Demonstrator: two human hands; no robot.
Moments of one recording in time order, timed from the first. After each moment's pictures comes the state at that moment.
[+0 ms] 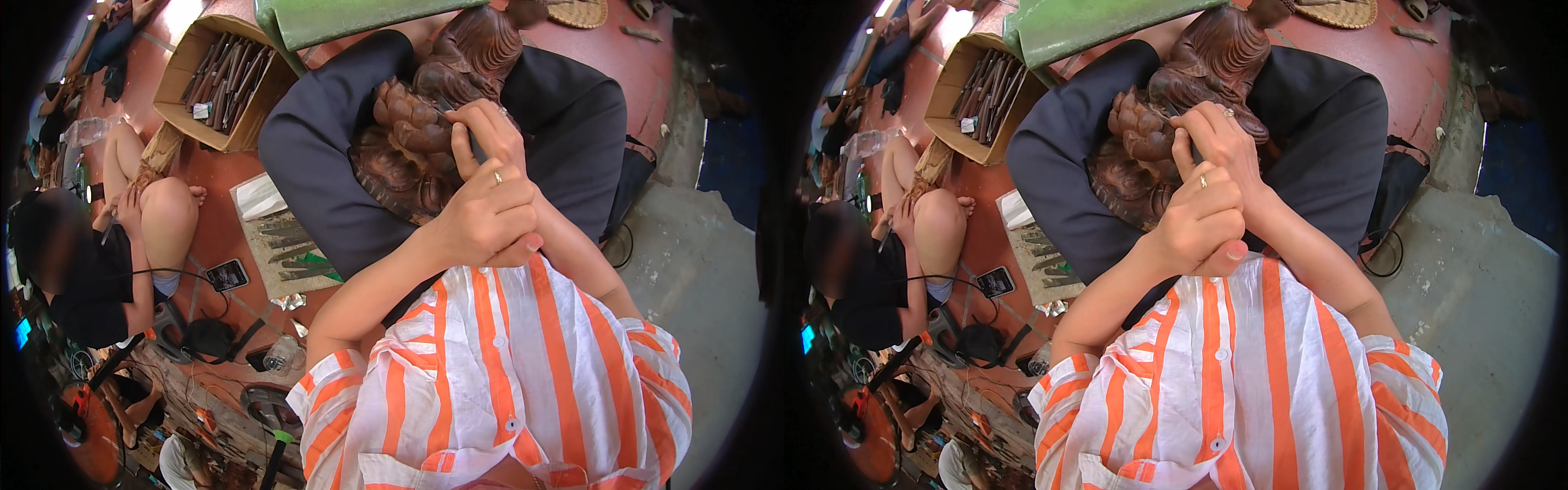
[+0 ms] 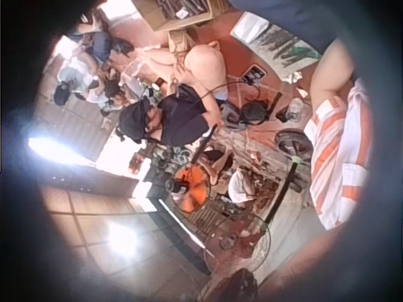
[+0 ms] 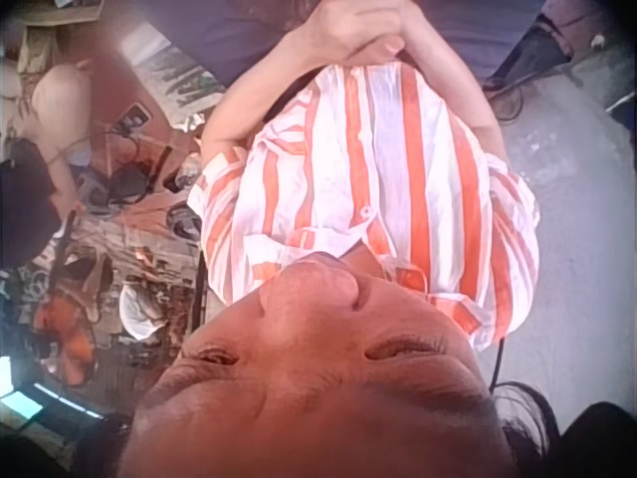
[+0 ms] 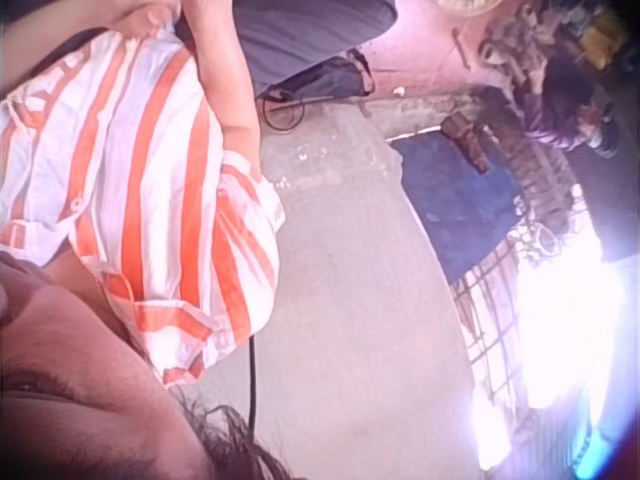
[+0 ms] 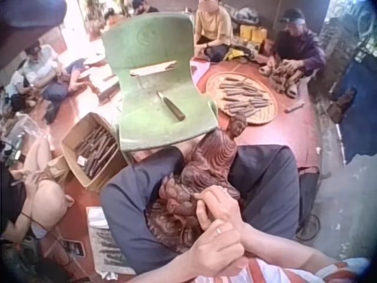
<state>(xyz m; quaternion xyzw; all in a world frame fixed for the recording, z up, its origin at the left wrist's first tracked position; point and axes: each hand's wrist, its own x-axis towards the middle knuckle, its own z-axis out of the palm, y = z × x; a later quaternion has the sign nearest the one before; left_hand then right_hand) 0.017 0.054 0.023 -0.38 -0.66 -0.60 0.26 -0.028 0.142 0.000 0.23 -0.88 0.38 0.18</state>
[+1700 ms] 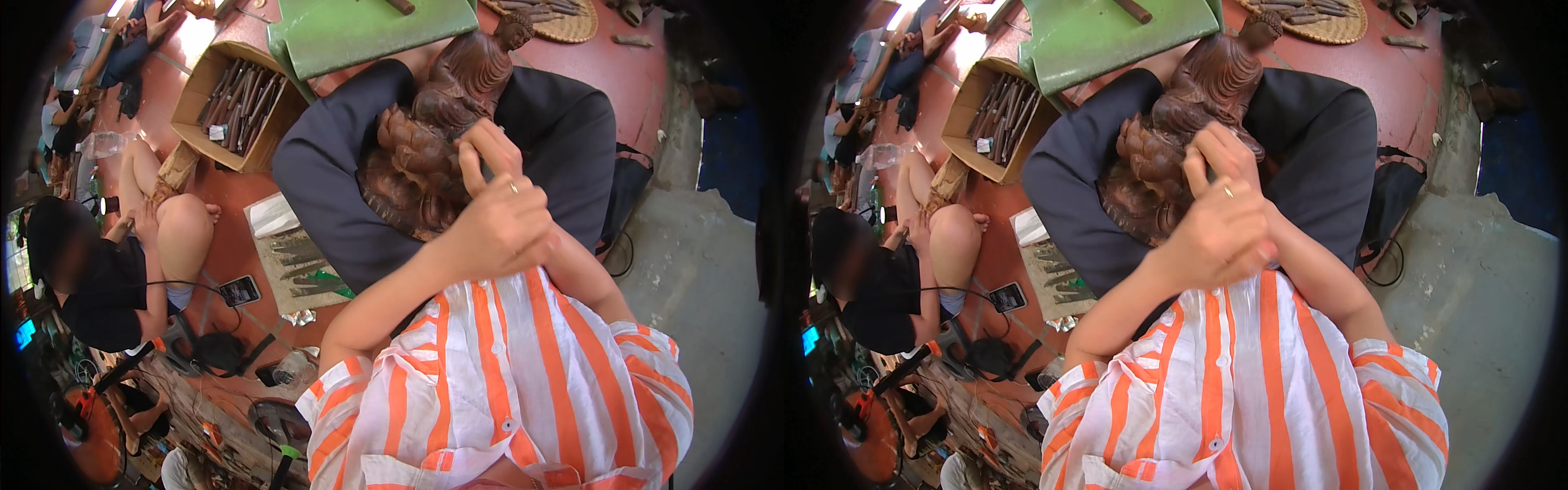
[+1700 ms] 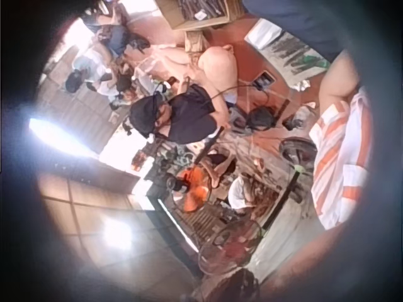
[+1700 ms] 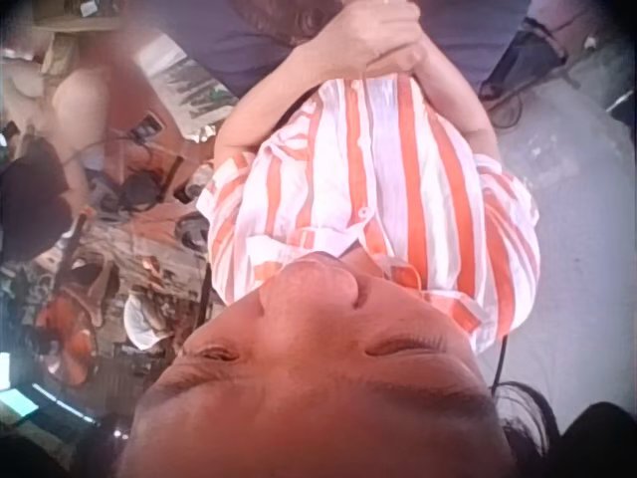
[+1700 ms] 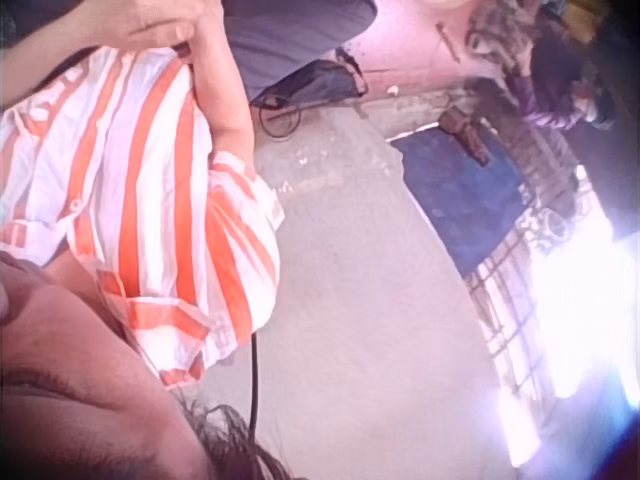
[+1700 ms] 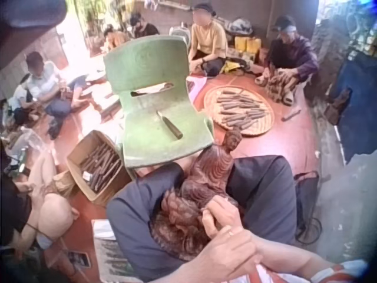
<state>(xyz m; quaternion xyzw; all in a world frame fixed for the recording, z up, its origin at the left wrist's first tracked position) 0.015 0.059 0.050 -0.40 -0.71 -0.56 0.16 -0.029 0.149 0.011 0.22 -0.84 0.46 0.17</state>
